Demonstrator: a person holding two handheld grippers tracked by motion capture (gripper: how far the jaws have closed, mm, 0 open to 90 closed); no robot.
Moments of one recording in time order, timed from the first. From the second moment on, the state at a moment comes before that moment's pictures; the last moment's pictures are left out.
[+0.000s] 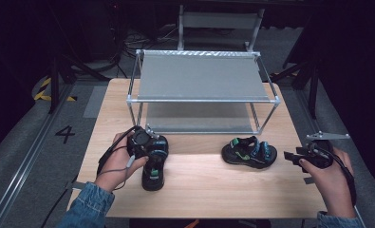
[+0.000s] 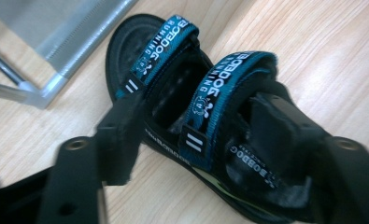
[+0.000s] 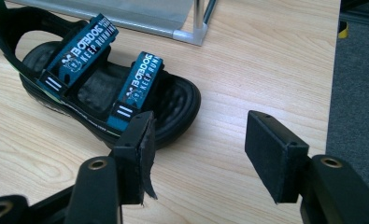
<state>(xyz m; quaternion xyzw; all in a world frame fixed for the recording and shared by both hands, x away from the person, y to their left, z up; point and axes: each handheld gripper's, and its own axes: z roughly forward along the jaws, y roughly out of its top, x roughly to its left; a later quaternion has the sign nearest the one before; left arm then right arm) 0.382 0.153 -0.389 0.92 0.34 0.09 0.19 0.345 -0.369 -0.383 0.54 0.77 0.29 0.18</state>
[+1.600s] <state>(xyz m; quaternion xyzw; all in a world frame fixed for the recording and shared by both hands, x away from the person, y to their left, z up) 0.404 0.103 -0.289 0.92 0.28 0.07 0.25 0.355 -0.375 -0.388 0.54 0.78 0.28 0.14</state>
